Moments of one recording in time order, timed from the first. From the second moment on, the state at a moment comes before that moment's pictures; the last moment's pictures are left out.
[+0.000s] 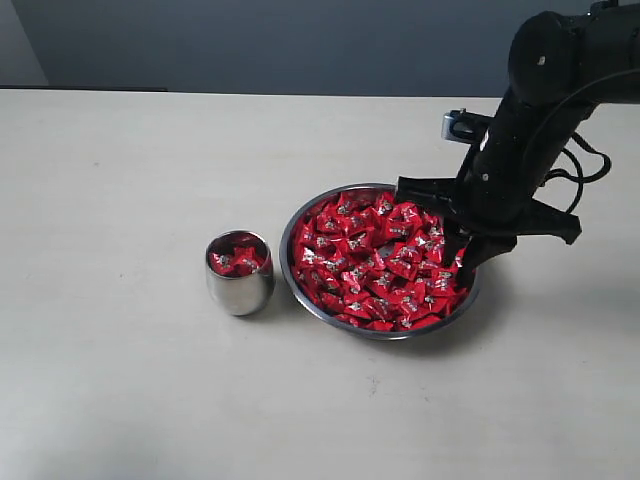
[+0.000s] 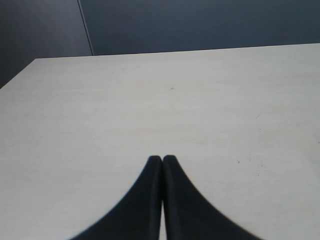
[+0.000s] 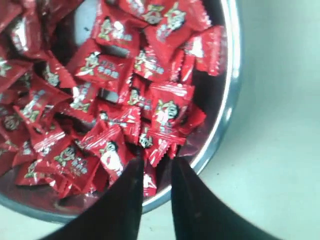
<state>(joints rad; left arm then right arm) 0.19 0.00 0.00 0.03 0.34 0.03 0.50 1.81 -1.18 0.17 0.97 0.43</state>
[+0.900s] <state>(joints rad) 0.19 0.00 0.00 0.03 0.34 0.03 0.54 1.93 -1.29 0.07 1.02 0.48</state>
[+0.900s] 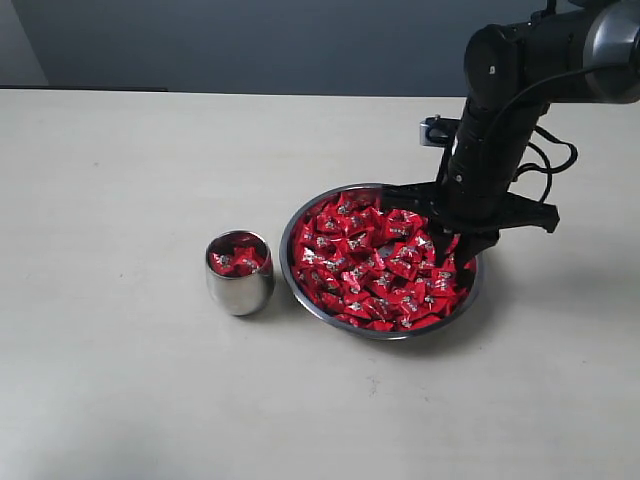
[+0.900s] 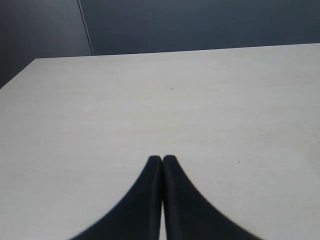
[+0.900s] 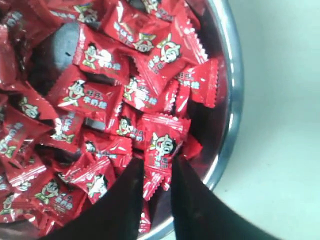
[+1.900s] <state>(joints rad) 0.19 0.00 0.00 0.03 0.34 0.03 0.55 1.93 -1.29 0.09 0.99 0.47</state>
